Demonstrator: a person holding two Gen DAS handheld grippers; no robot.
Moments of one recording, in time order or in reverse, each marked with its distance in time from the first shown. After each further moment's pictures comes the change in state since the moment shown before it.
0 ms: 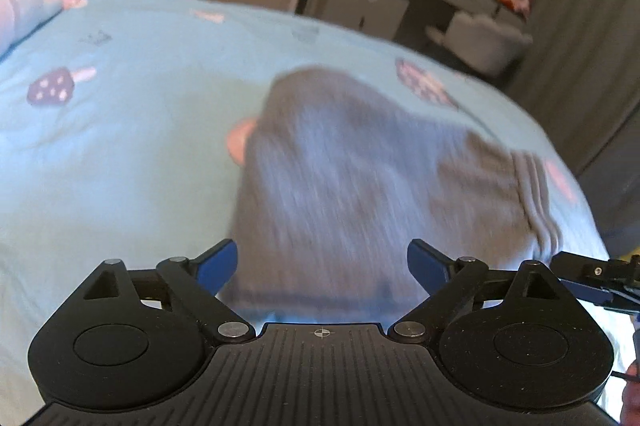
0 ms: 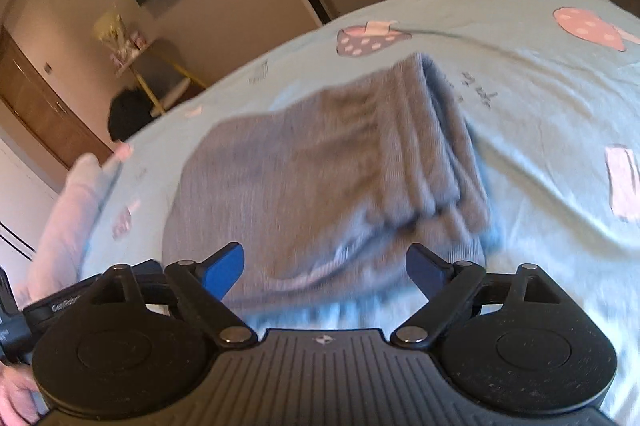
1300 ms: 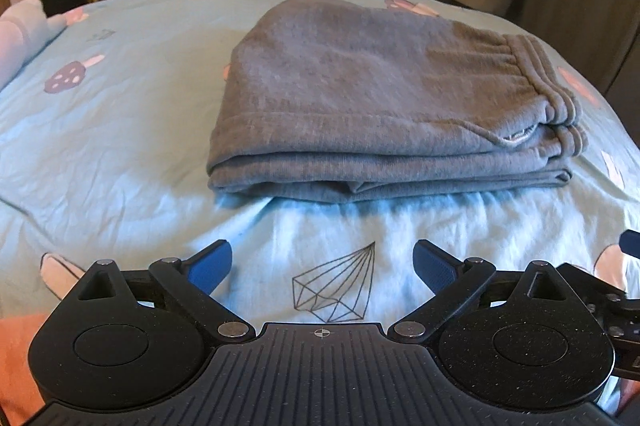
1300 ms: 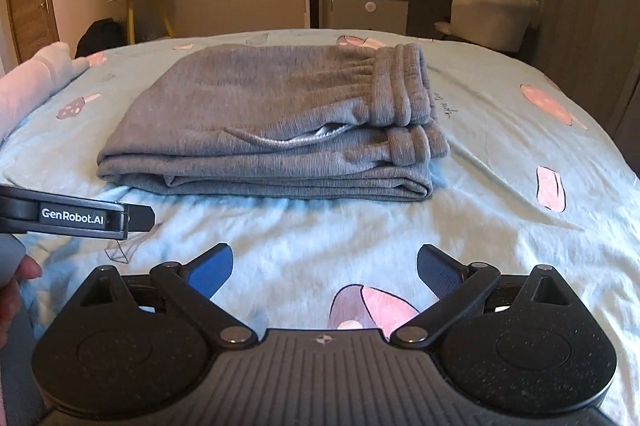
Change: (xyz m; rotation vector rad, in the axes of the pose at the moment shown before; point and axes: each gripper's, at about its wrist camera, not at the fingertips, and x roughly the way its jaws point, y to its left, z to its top) left arm -0.002 -0.026 -0.087 0.177 0.023 0.128; right arm -0.026 0.026 -0.119 -0.380 -0.125 -0.269
